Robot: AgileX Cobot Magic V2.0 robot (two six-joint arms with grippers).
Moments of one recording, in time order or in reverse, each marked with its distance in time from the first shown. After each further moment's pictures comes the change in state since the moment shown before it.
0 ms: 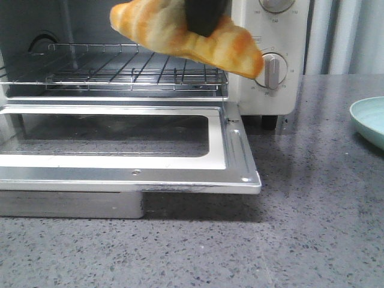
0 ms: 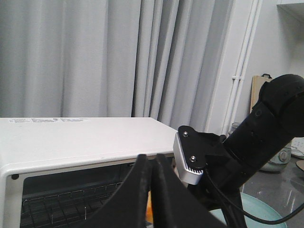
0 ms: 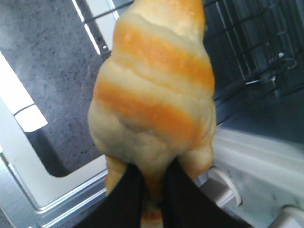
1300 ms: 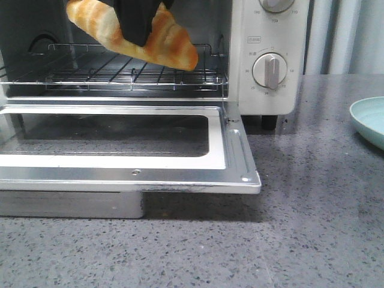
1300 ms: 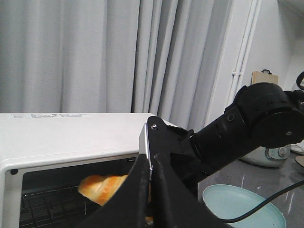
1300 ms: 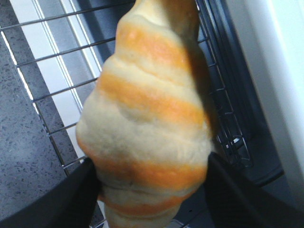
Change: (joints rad) left arm 0.000 0.000 0.000 0.000 0.015 0.000; right arm 0.009 0.103 -0.044 -0.149 -0.219 0.007
